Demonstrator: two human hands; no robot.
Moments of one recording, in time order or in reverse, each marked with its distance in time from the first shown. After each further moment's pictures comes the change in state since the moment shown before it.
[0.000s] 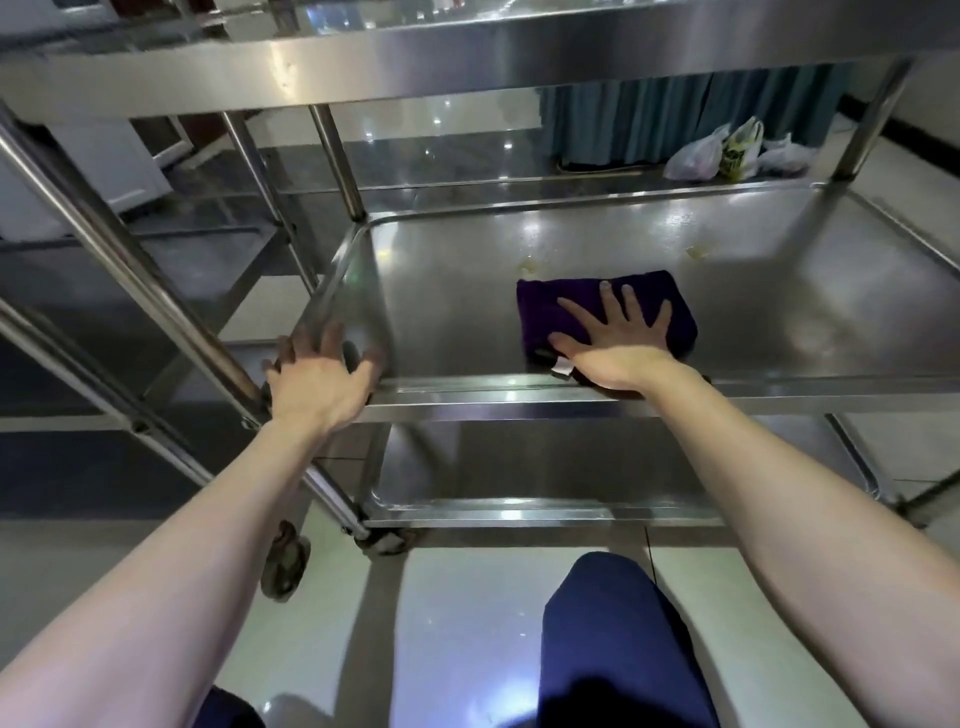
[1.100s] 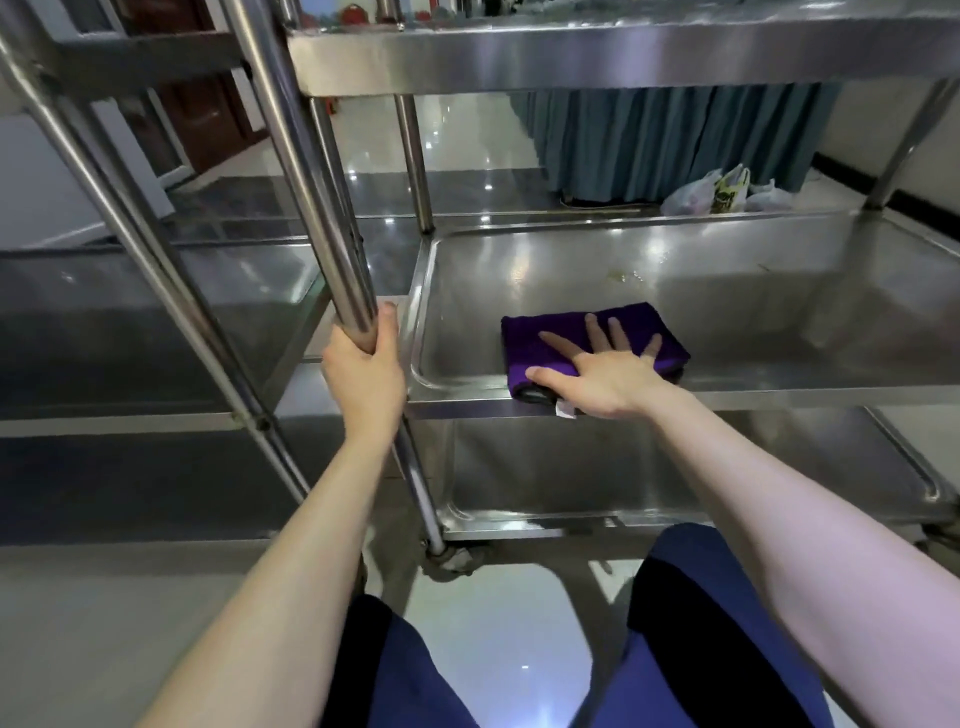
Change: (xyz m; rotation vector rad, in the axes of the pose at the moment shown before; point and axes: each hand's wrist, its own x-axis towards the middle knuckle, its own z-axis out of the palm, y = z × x) left_hand -0.007 -0.066 -0.036 -1.151 0.521 -0.028; right_hand -0.042 -0.174 0.012 0.029 -0.047 0.010
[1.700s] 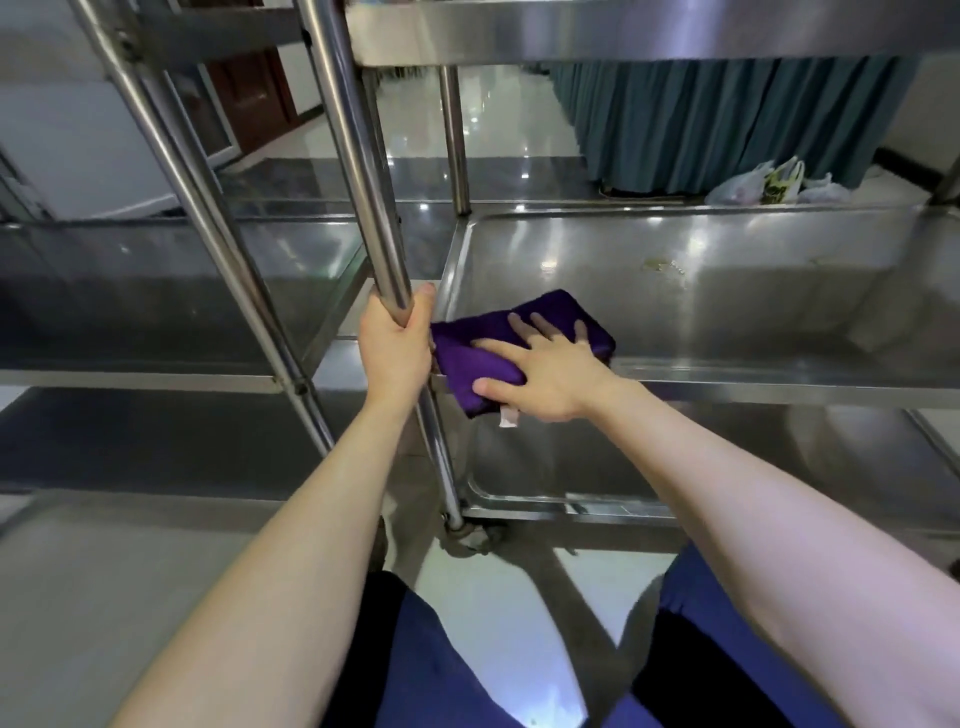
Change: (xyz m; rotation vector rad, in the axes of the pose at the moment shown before) left_hand 0.002 0.002 -0.009 -0.024 -0.107 -0.022; right_hand -0.004 -0.082 0.017 -0.024 0.048 -0.428
